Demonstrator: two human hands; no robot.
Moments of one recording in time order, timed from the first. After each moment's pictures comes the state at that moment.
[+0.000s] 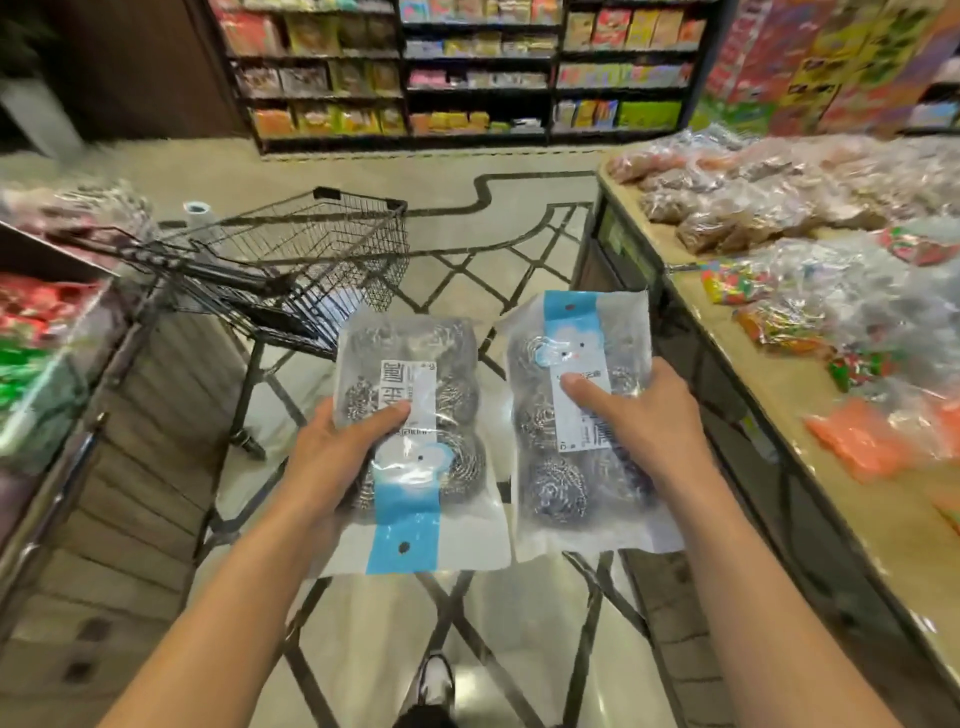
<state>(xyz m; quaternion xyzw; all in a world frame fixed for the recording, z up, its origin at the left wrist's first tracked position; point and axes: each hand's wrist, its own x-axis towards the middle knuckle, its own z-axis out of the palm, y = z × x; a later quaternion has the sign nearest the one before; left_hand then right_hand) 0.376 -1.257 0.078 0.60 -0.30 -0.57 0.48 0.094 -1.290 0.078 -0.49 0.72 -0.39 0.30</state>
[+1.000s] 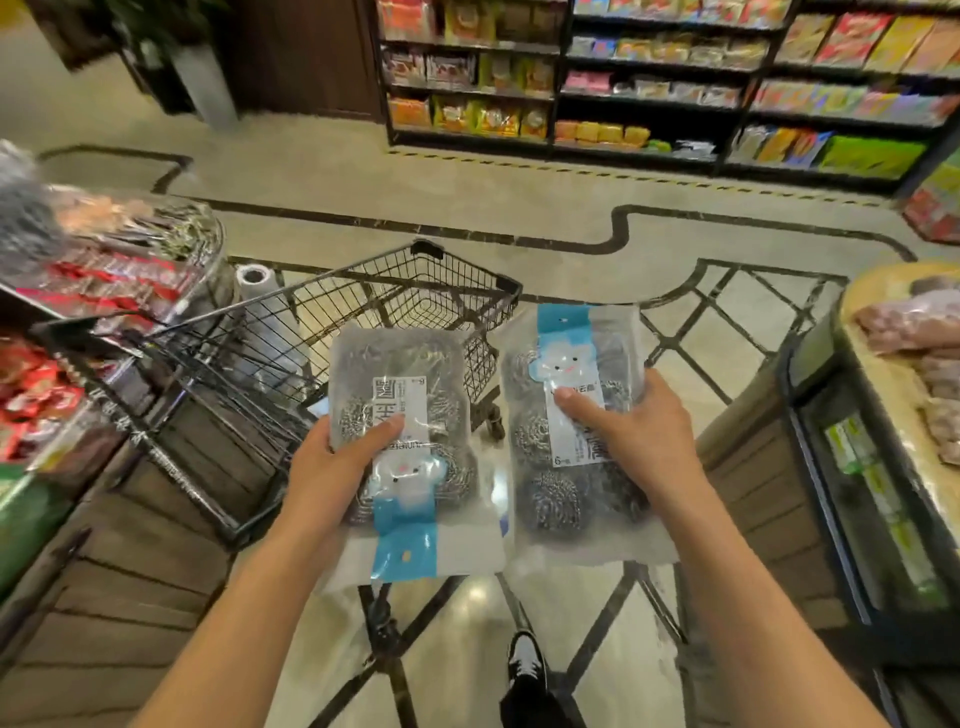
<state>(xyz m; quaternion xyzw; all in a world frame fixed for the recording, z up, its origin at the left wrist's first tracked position) 0.495 -1.738 0.036 0.67 -0.17 -0.47 0.55 0.237 -1.855 0.050 -0.60 0.63 -0.30 0.38</state>
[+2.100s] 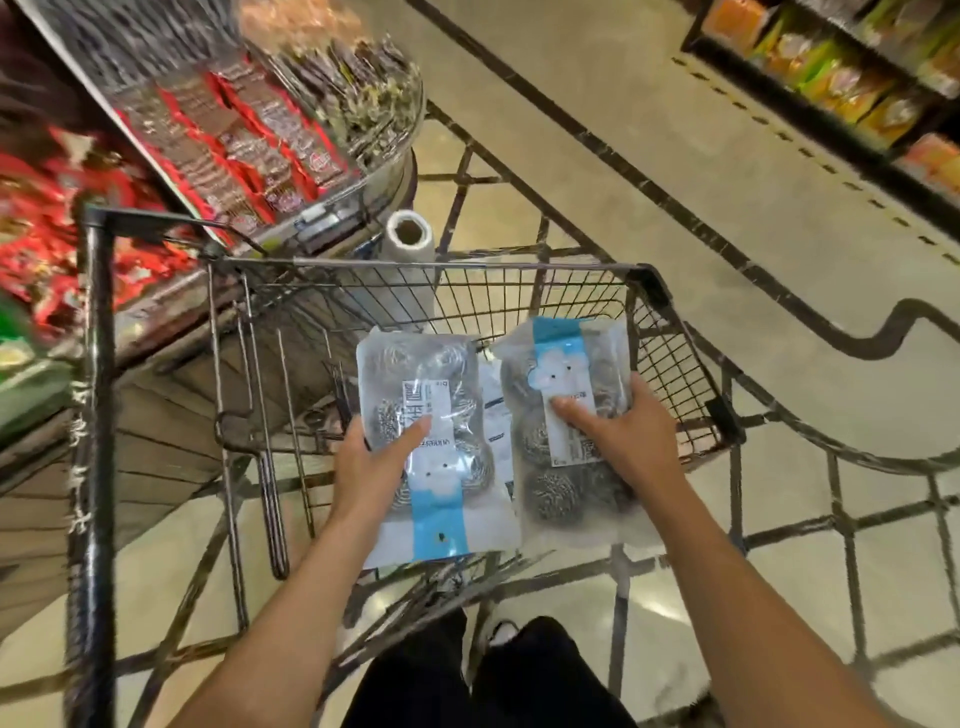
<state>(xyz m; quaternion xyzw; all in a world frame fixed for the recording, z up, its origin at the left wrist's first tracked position) 0.690 -1.956 -0.122 0.75 0.10 -0.32 0.57 0.563 -2.185 -0.090 -0.77 0.49 -0.03 0.42</state>
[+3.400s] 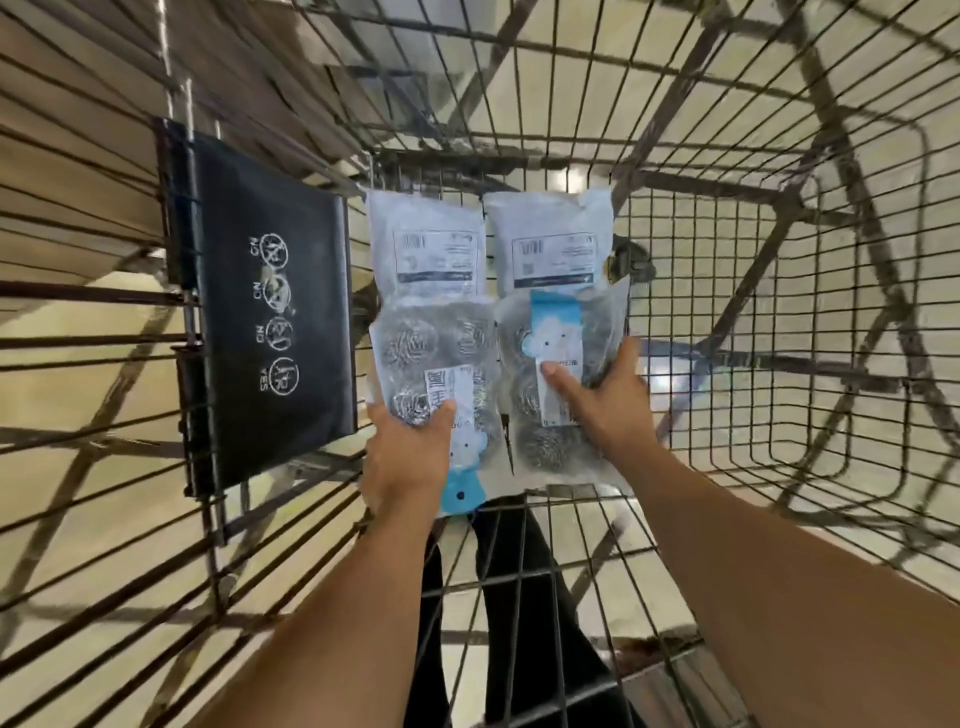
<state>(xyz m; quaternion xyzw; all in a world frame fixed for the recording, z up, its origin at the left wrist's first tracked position) 0.630 -2.036 -0.419 0.83 0.33 -0.39 0.23 0.592 -2.233 -0.437 -0.76 0.46 0.22 0.41</state>
